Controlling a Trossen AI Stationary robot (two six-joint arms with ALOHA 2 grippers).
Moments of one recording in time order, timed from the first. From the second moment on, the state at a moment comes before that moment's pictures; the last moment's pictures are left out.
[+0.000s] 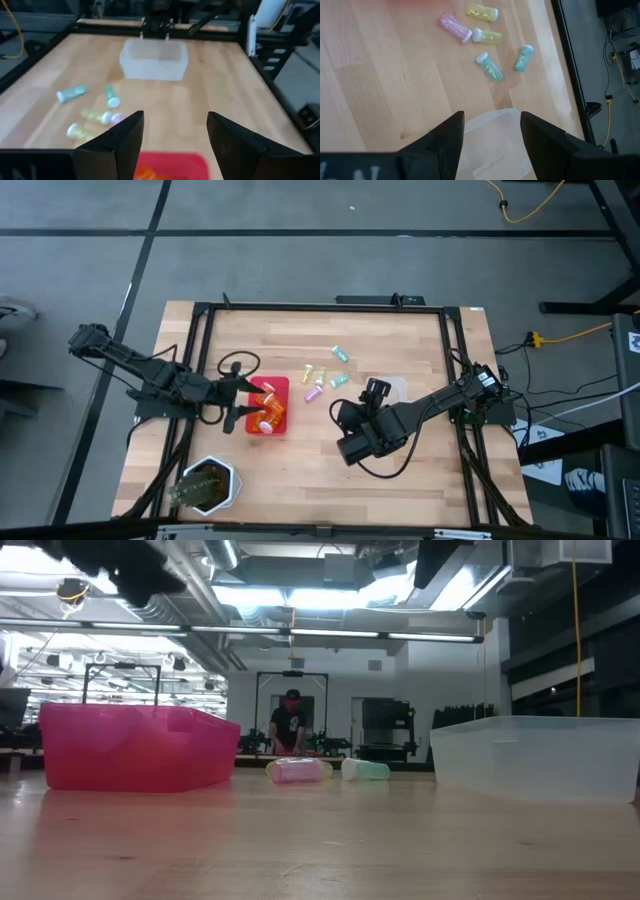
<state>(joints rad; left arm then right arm) -0.39 0.68 0.49 -0.17 -0.40 -0.23 0.46 1.98 1.96 -1.56 0.63 0.73</state>
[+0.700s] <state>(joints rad) -0.39 0.17 0.14 -0.15 -0.58 -0.28 0.45 1.98 1.96 -1.56 0.63 0.73</state>
